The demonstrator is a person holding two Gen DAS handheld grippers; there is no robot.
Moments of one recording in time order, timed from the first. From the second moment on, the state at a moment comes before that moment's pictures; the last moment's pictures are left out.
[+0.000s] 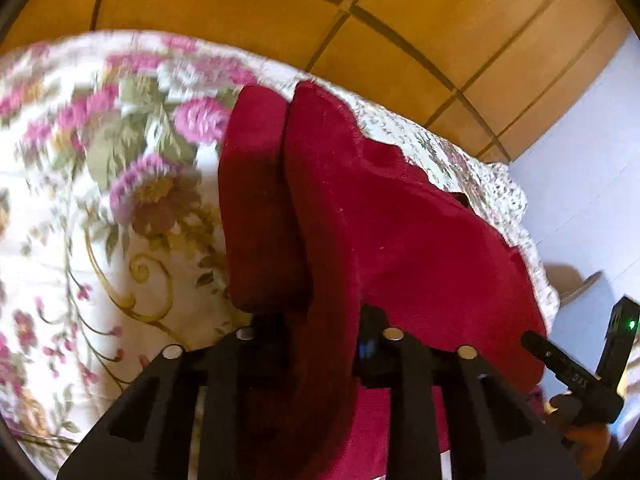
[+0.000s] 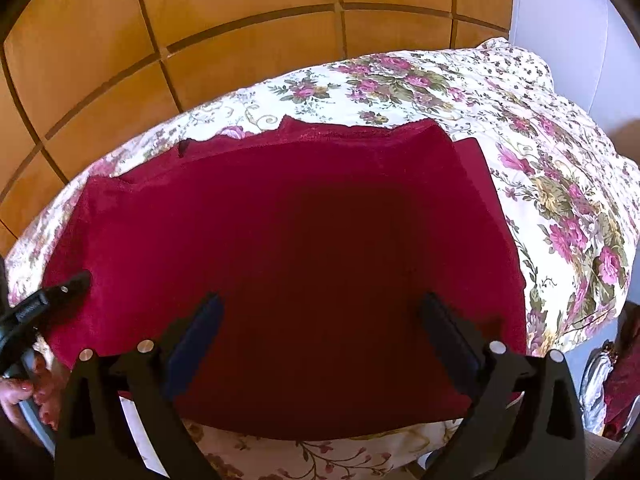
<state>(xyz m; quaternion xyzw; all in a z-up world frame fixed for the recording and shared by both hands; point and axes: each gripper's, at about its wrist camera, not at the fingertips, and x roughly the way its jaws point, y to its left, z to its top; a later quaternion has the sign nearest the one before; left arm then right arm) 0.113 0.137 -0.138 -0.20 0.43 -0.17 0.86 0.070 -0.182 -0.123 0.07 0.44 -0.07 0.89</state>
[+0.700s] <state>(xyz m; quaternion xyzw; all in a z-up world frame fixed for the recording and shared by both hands) 0.093 0.118 -0.062 -0.23 0.34 -0.22 0.88 0.068 -0.189 -0.112 0.01 0.43 -0.10 0.90</state>
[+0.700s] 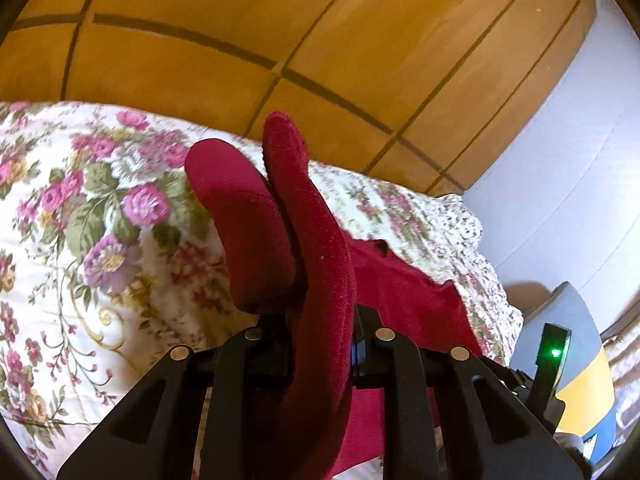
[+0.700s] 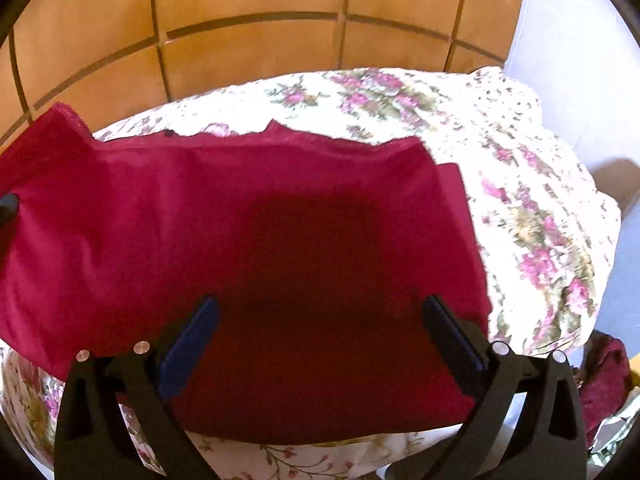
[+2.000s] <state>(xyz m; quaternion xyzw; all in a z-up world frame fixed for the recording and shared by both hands) 0.074 -0.125 -0.029 0.01 0.34 -0.34 0.88 0.004 -0.388 -0.059 0.45 0.35 -0.19 0.80</state>
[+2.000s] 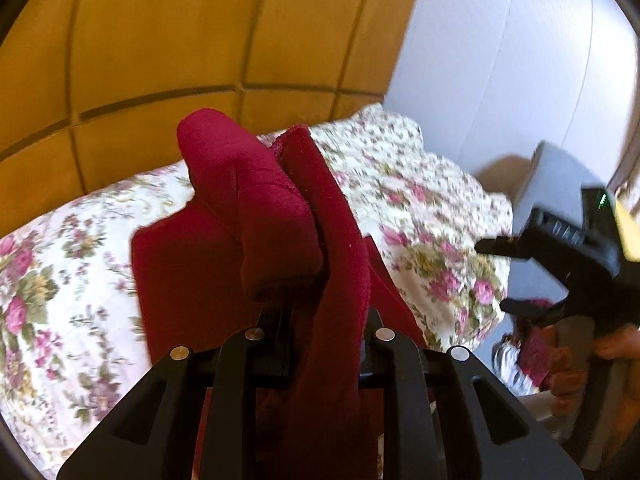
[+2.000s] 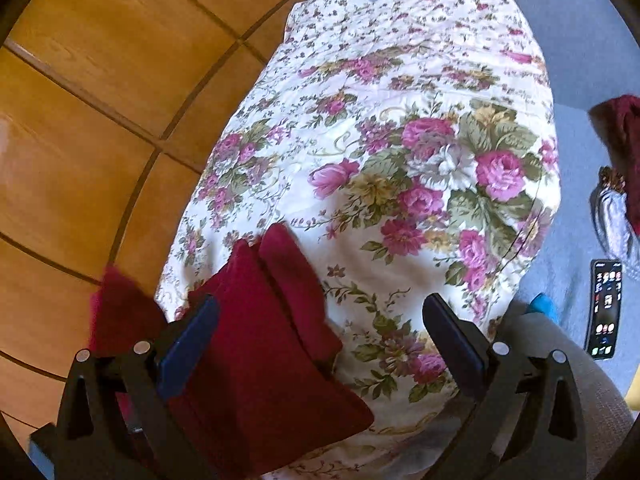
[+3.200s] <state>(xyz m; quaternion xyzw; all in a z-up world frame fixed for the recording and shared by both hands) 0.071 -0.049 -0.116 -0.10 0.37 -0.26 0.89 0.066 -0.295 -0.089 0.23 0.44 -0.08 0.86</state>
